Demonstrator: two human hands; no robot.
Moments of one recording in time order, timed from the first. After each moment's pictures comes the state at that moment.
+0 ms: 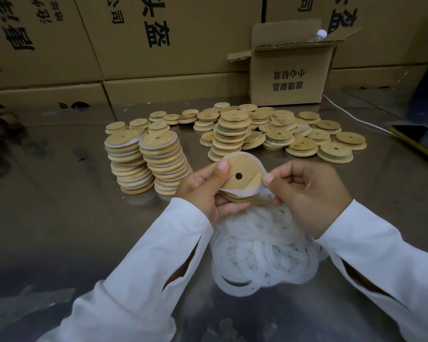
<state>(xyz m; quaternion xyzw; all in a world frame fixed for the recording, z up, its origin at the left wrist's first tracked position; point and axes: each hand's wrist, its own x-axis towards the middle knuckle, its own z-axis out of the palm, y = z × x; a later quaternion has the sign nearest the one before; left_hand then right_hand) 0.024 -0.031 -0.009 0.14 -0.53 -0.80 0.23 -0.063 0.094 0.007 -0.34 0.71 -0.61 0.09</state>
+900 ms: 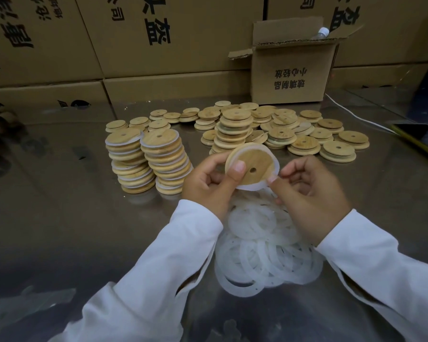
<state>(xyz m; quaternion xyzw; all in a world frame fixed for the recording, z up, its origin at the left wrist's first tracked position) 0.020 -0.019 -0.009 0.16 -0.64 -0.64 0.38 -0.064 0.090 -0.009 -0.30 0.72 -0.62 0.03</state>
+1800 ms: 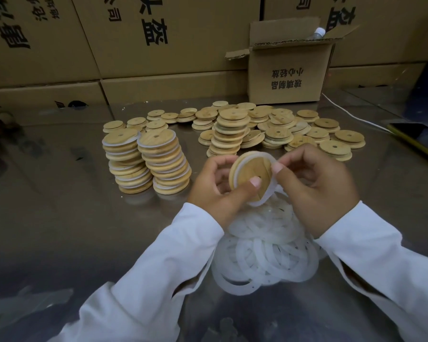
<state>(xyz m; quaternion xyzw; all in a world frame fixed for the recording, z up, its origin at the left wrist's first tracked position) 0.020 -0.018 -0.011 0.12 -0.68 -0.65 0.30 -0.068 0.098 0.000 -0.37 0.72 -0.58 -0.07</state>
